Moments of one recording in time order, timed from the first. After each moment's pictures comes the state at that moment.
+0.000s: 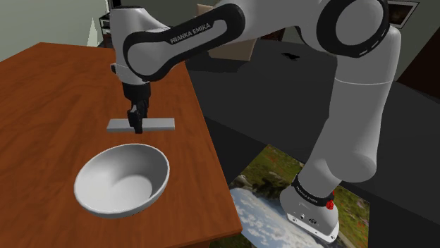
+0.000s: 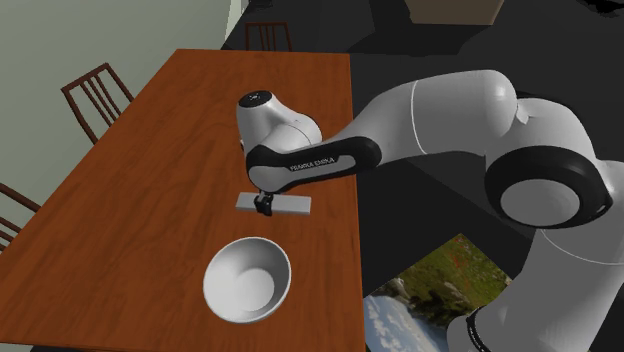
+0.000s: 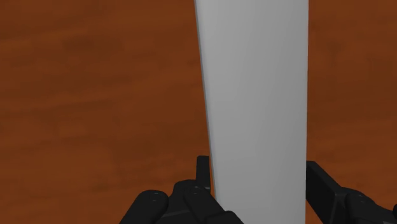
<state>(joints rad) 0.25 0.32 0.28 -1.79 -0.08 2.09 -0.22</state>
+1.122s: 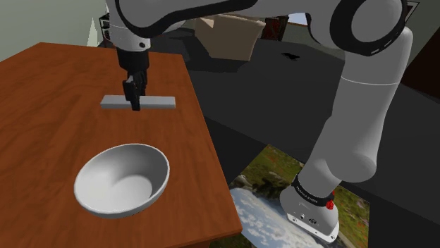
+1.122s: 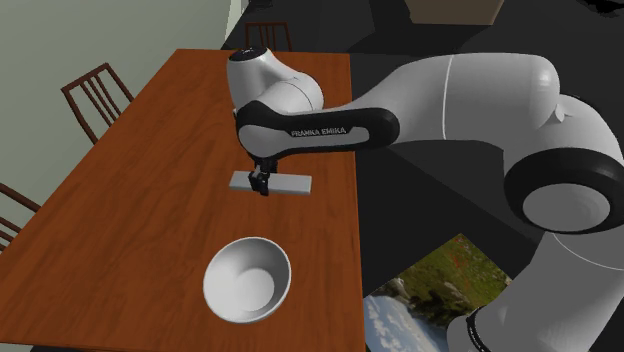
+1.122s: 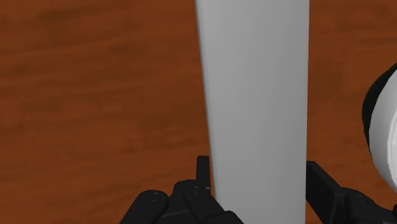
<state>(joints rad) 0.25 0.26 0.29 -1.65 -0.06 1.88 -0.23</state>
